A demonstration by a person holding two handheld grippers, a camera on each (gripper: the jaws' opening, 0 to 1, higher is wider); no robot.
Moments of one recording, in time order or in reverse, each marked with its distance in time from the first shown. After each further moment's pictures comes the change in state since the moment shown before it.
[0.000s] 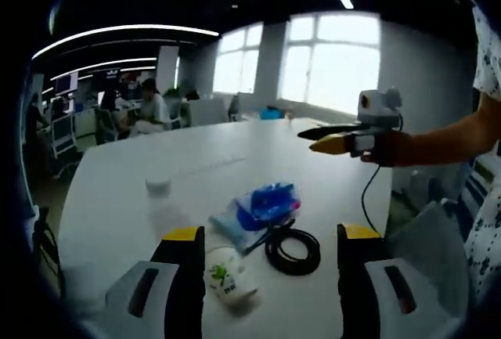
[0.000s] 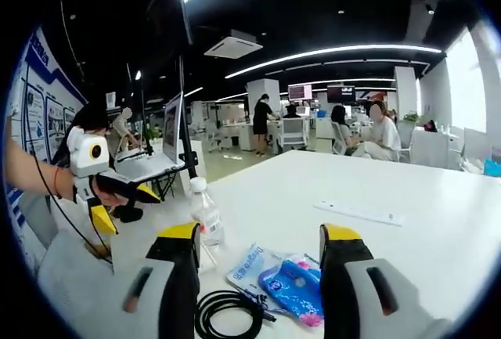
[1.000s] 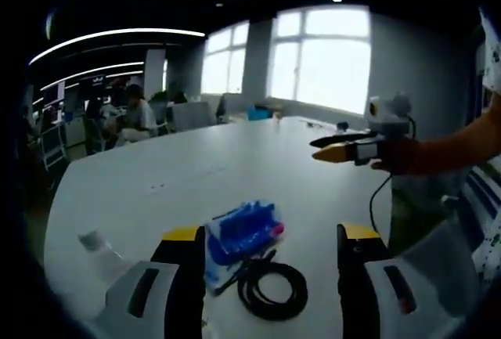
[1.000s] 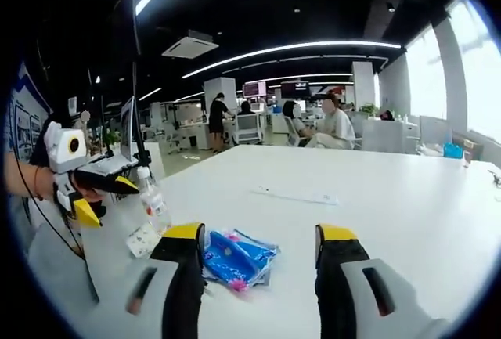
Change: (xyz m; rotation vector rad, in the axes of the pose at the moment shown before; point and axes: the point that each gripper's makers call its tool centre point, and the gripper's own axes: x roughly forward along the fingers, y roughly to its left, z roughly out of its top) left arm 0.084 -0.042 0.023 0.045 0.006 -0.036; right arm -0.069 -0.095 -0.028 0.052 0.013 -0.222
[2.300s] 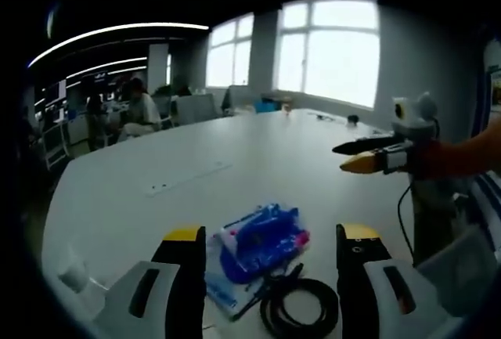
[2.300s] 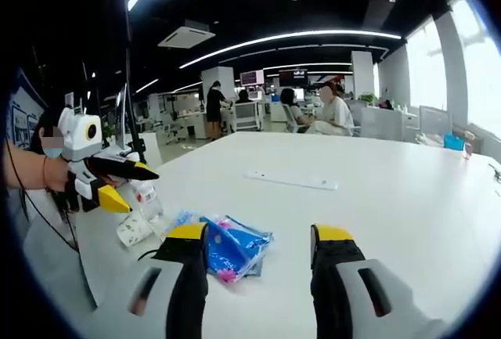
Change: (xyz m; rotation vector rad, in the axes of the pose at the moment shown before) left arm 0.058 0.040 -0.002 -0.005 0.043 0.038; right arm 0.024 -0.012 -0.025 0.010 0.071 -0.006
